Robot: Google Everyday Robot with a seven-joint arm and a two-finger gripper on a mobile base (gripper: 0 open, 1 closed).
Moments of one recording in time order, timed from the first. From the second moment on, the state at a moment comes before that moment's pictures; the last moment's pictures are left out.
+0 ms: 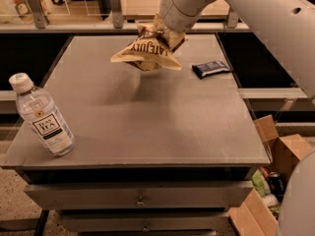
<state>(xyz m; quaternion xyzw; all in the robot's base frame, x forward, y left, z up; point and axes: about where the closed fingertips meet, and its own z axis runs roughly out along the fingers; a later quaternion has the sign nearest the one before) 0.709 -0.019 0.938 -0.85 0.41 -0.14 0.30</state>
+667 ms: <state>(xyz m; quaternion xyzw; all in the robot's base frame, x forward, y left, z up) 0.719 -0.010 0.912 -0.84 0.42 -0.14 0.32</state>
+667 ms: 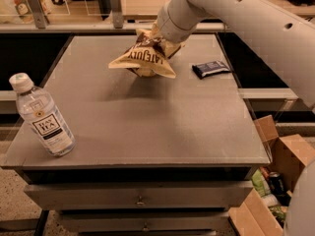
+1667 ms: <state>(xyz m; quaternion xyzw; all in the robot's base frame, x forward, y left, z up) 0.728 -0.053 0.910 -0.82 0.45 -0.16 0.32</state>
